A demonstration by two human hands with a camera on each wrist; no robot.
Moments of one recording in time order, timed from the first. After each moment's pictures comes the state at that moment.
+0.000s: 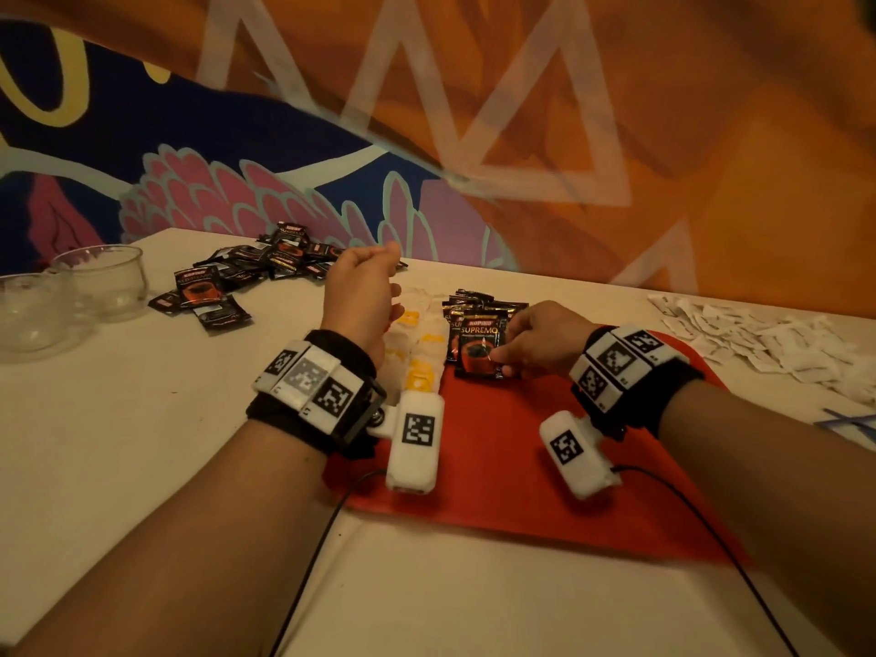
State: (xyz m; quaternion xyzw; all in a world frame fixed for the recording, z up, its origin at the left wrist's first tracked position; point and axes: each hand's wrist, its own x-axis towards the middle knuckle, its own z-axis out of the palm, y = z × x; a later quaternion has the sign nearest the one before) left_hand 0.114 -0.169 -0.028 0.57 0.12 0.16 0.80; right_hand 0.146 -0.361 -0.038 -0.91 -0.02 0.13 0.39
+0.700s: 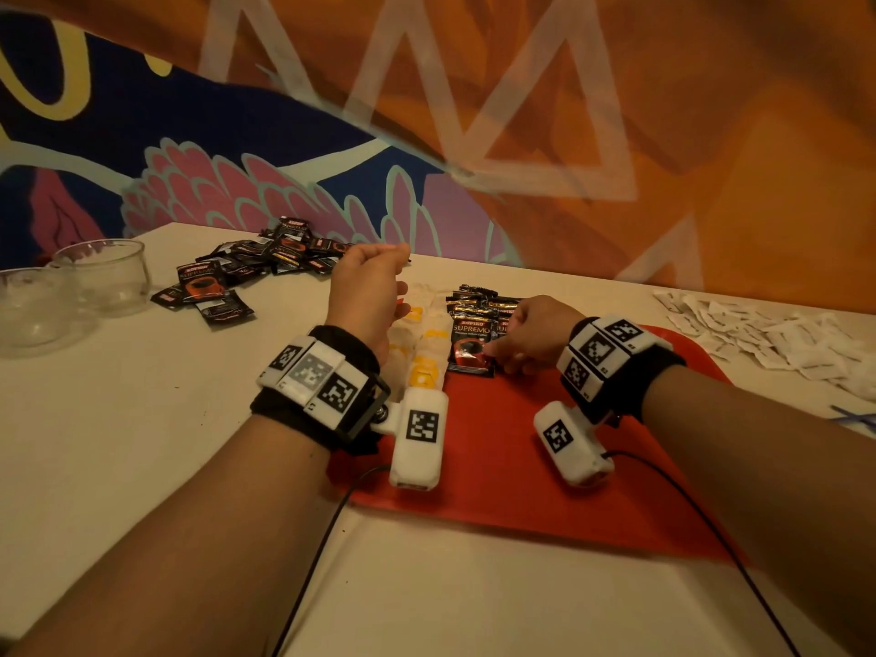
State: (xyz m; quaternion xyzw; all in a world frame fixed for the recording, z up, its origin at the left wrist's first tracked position) left_hand 0.116 -0.170 -0.030 0.59 0.12 0.15 0.79; right_hand 0.142 -0.347 -0.031 -0.92 0.01 0.13 0.36
